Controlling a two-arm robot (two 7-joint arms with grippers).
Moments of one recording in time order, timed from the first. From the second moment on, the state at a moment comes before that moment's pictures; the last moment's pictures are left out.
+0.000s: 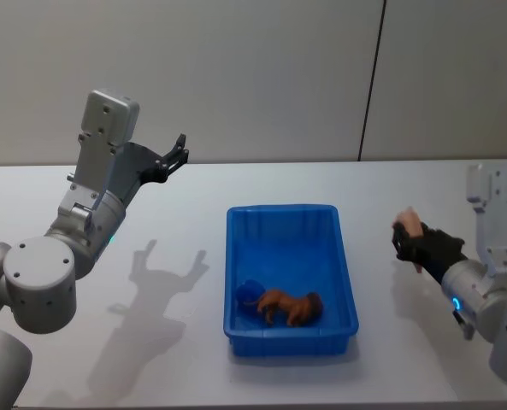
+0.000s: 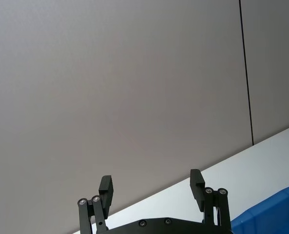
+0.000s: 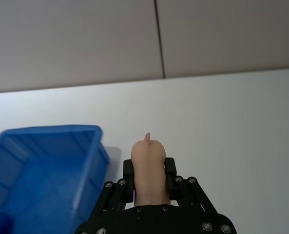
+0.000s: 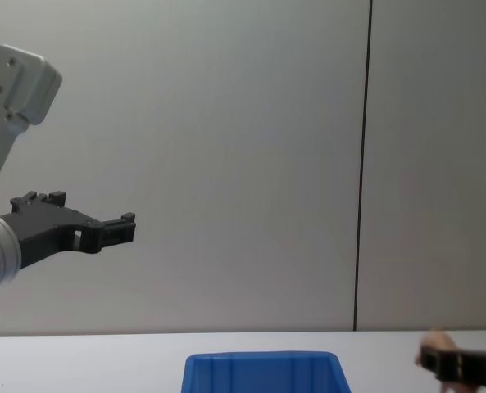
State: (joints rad) left arm -0.32 0.40 0.35 -1.43 -0.22 0.04 0.03; right arm 0.20 0.14 -0.23 -1.35 0.35 0.29 -0.02
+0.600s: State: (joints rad) left arm -0.32 0.40 0.35 -1.43 -0.22 0.04 0.03; right arm 0.20 0.13 -0.26 -1.41 0.35 0.20 0.22
